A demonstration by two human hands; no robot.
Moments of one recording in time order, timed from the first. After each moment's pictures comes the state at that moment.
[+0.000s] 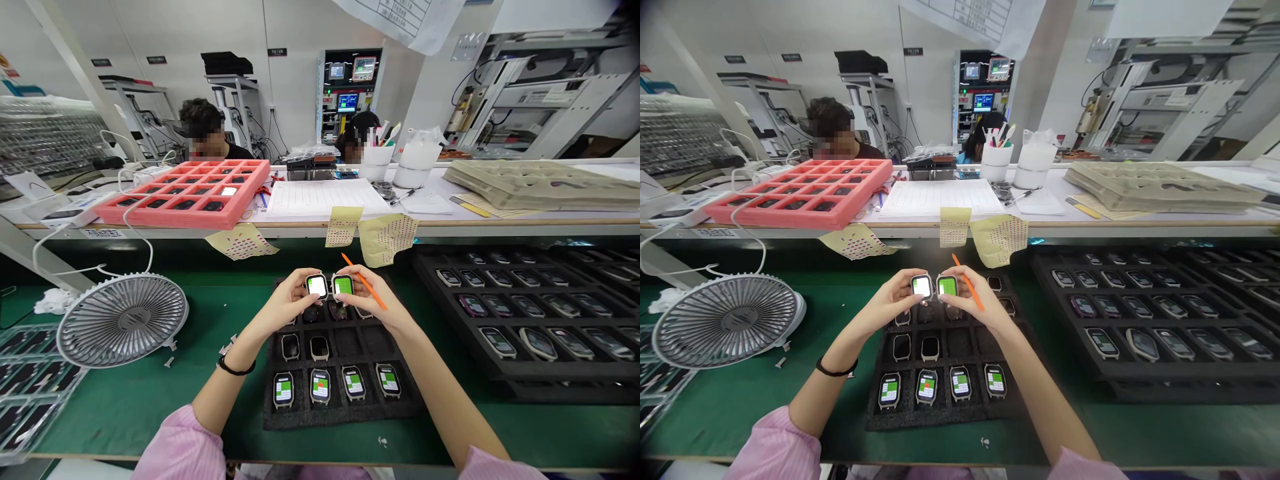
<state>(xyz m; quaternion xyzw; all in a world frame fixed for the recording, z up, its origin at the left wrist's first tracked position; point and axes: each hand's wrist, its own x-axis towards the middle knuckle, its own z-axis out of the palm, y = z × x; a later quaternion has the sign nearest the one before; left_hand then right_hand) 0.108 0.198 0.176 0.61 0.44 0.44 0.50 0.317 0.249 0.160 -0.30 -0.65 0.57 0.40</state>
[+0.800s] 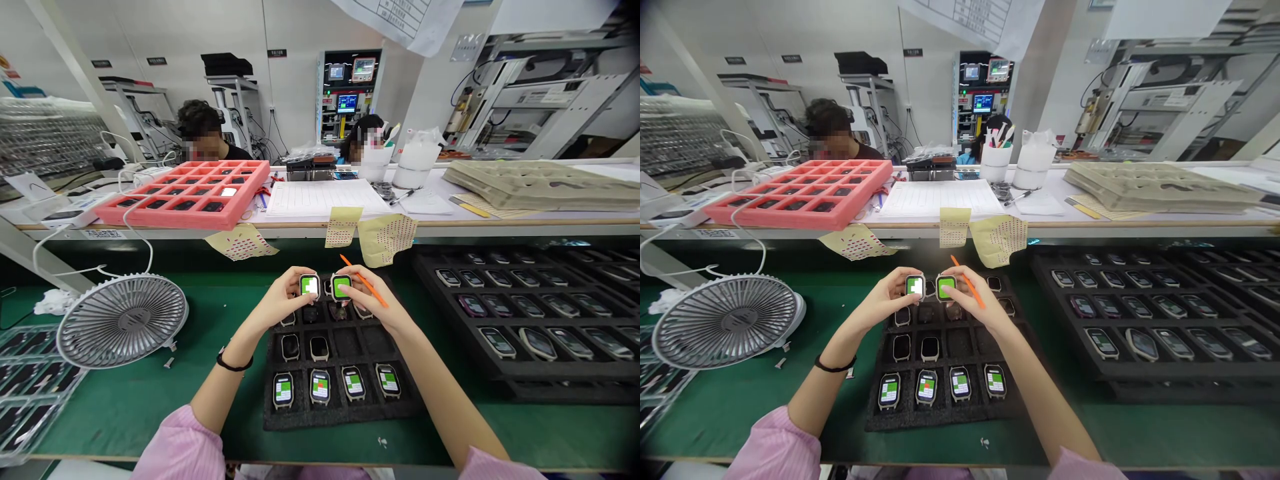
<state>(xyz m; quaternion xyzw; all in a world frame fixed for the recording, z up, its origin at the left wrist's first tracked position) 0.101 0.201 0.180 0.60 0.46 0.44 0.48 0.316 0.241 0.171 -0.31 -0.64 0.58 0.41</state>
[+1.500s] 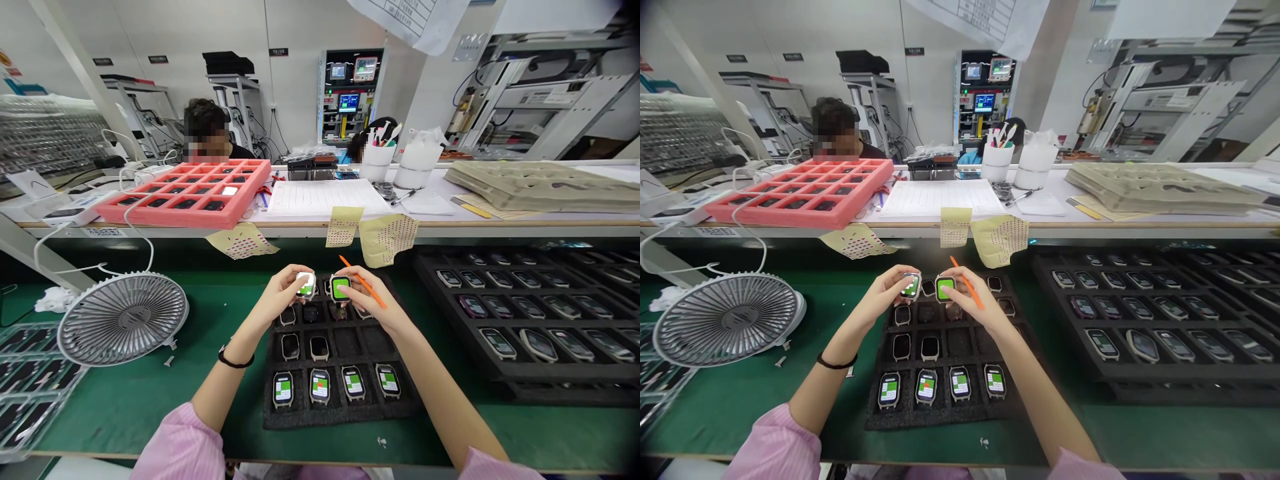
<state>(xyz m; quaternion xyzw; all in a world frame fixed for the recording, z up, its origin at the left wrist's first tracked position) 0.100 0.211 0.172 0.55 0.49 0.48 0.47 0.313 0.241 0.167 -0.32 -0.64 0.57 0.40</state>
